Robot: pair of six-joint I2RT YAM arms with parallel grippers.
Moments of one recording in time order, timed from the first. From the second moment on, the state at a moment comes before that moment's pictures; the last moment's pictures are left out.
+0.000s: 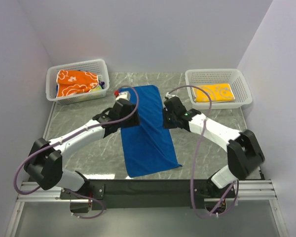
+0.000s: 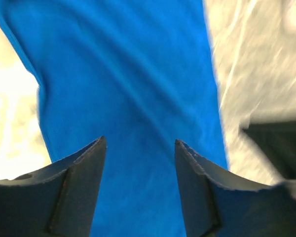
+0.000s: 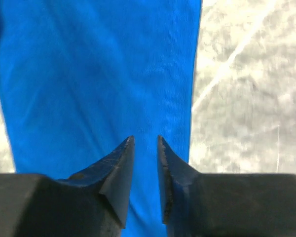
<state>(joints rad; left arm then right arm) -0.65 1.41 1.01 -0.30 -0.19 -0.68 0.62 1.49 1.02 -0.43 0.11 0.45</state>
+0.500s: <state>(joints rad) -0.74 1.54 0.89 -0.37 -0.07 -0.69 0.59 1.83 1.13 -0.36 0.05 0.41</state>
